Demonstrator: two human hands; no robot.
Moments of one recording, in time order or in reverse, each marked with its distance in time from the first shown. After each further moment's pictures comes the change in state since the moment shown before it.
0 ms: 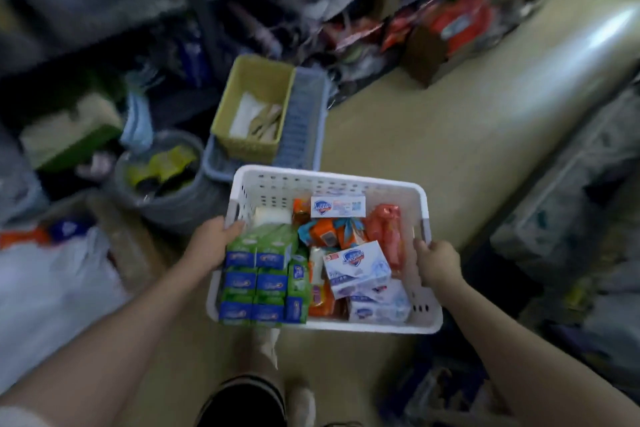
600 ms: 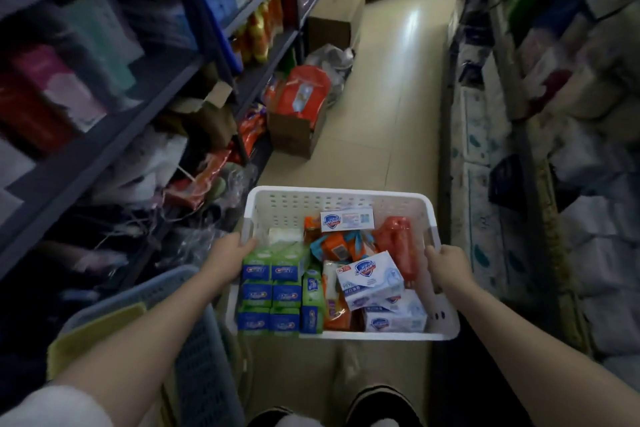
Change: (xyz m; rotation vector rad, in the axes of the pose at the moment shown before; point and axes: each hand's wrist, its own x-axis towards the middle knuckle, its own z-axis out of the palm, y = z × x) left_hand 0.347 0.422 0.158 0.394 -0.363 0.414; right_hand 0.302 -0.134 -0.188 0.354 0.355 0.282
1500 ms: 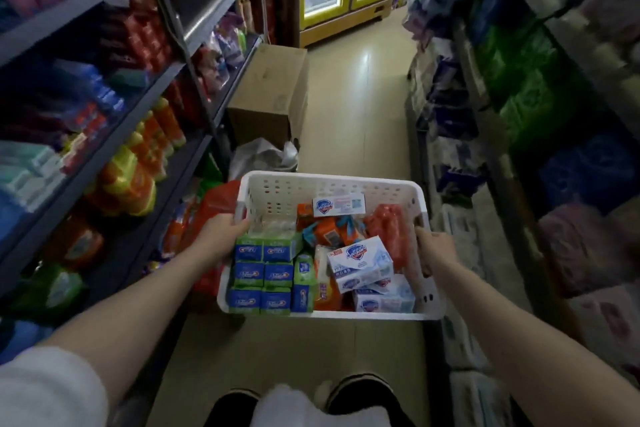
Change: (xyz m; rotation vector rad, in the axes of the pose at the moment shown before) left_hand 0.737 0.513 -0.021 0.066 -0.103 0.077; right_hand 0.705 -0.472 -0.067 0.228 0.100 0.141
